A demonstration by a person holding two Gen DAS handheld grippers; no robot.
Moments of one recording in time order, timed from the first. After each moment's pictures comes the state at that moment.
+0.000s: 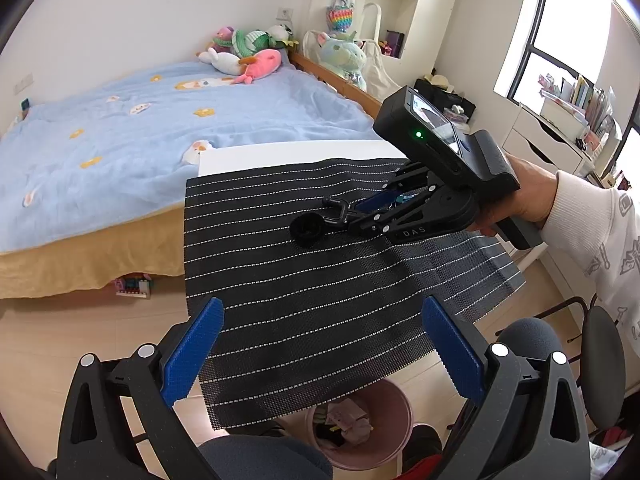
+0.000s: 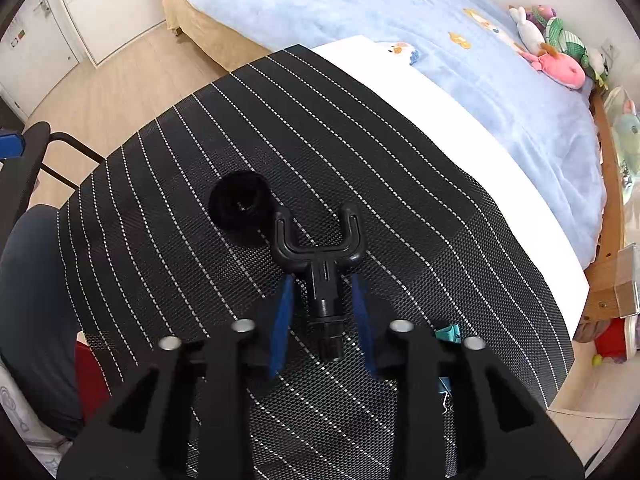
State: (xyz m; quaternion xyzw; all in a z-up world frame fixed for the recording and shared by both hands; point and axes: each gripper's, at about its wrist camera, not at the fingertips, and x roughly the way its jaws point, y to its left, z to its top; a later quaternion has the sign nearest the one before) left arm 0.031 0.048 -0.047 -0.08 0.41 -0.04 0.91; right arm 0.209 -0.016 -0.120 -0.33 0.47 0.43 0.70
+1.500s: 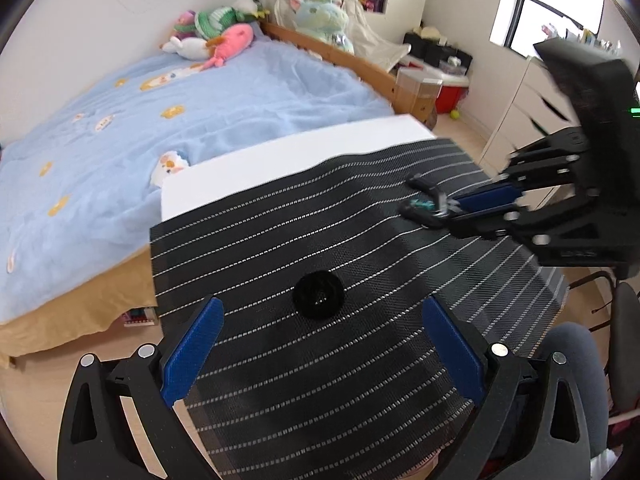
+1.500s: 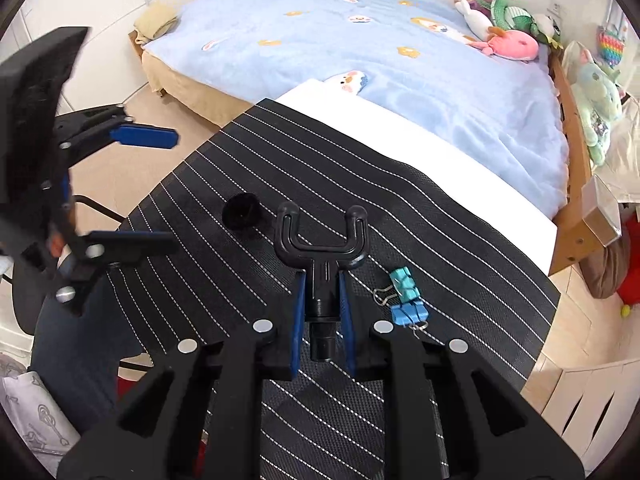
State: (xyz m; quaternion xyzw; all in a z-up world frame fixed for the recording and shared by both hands) left arm 0.149 0.044 -0.069 0.00 0.48 -0.06 0.88; right arm 0.211 -0.082 -0.068 -0.22 0.47 0.42 0.75
